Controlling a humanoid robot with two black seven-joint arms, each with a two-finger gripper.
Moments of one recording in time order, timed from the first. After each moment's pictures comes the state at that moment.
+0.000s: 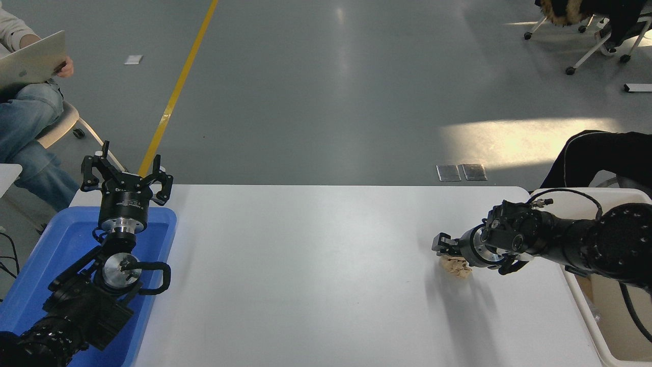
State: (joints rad) left arm -0.61 0.19 -0.97 -0.40 -0.12 -0.55 -0.56; right arm 1.15 -0.12 -0.97 0.63 -0.09 0.26 -0.11
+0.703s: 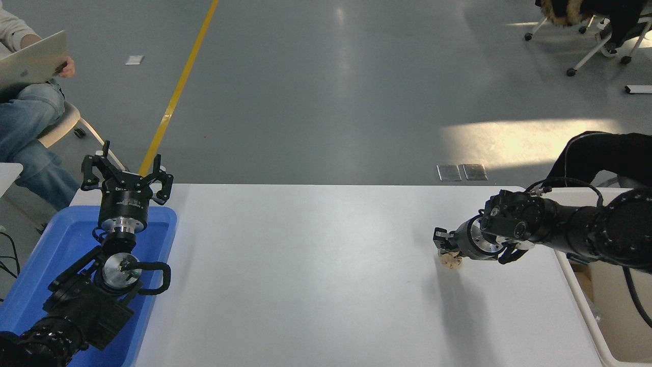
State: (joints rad) left arm -0.61 0.19 -0.97 -0.41 -0.12 -0.55 -0.56; right arm 1.37 -0.25 -0.97 0.87 -0.11 0.30 -0.11
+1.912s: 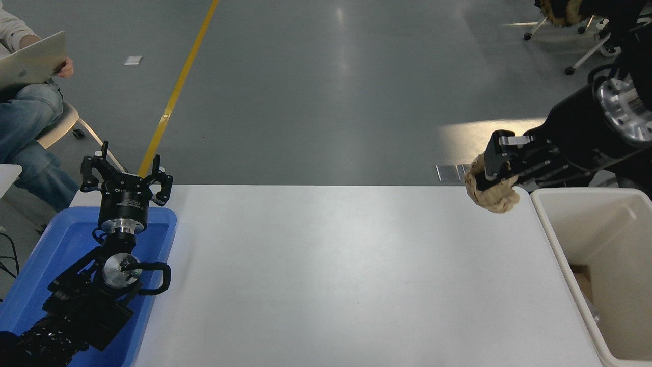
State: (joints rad) left arm -0.61 0.19 -0.97 -0.40 -0.12 -0.55 -0.56; right arm 2.35 -0.64 -1.23 1.60 -0.16 0.59 -0.09
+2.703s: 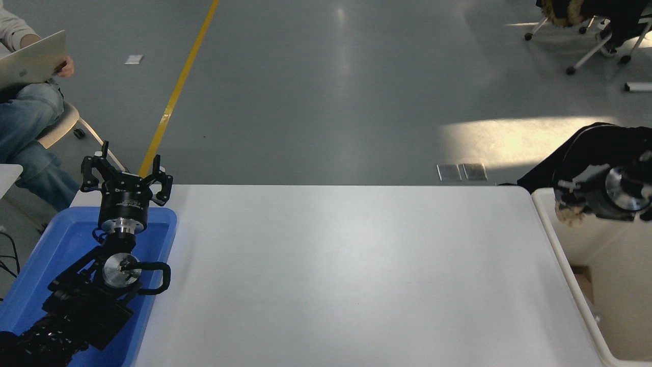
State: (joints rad) left arm -0.61 0.19 -0.97 -0.41 -0.12 -0.55 -0.56; right arm 1.22 -0.54 -0.97 0.56 -0.16 0.27 -0.10
